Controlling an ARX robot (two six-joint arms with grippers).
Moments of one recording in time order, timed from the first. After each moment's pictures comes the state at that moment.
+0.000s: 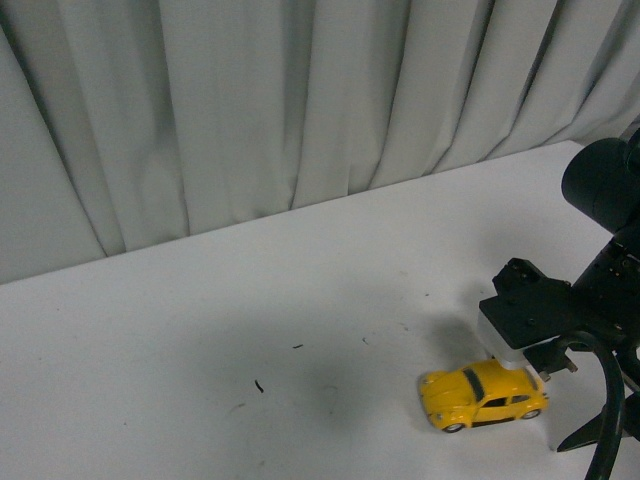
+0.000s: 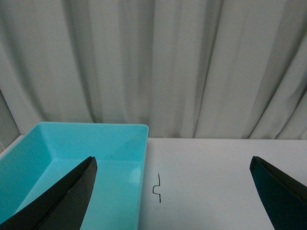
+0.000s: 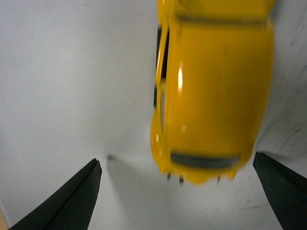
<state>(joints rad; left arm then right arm) 0.00 0.01 0.01 0.00 0.00 0.00 -0.40 1.91 0.80 -0.56 -0.34 -1.74</state>
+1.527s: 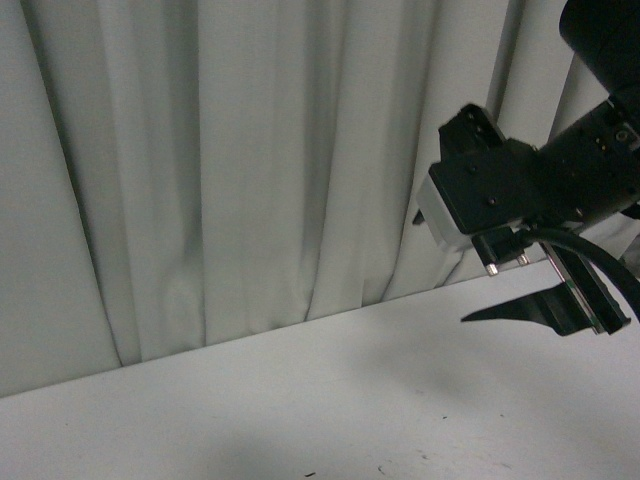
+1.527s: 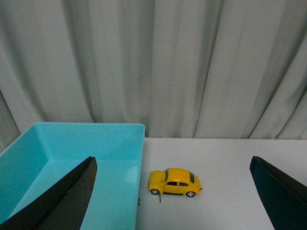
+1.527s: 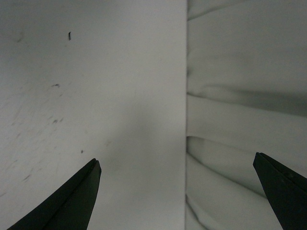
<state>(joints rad) 0.00 0.01 0.01 0.00 0.00 0.00 -0.18 1.44 0.97 -0.46 -0.41 -1.71</state>
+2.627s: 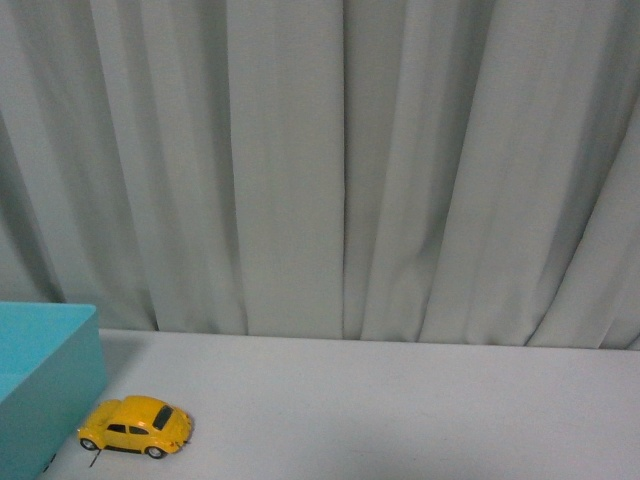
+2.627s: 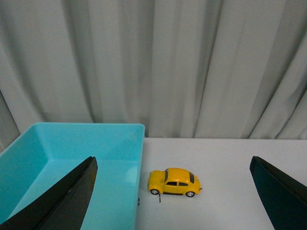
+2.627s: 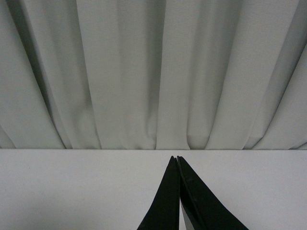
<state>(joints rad) 0.00 0.01 0.01 0.00 0.00 0.00 0.00 0.64 0.08 0.56 0.00 -0.02</state>
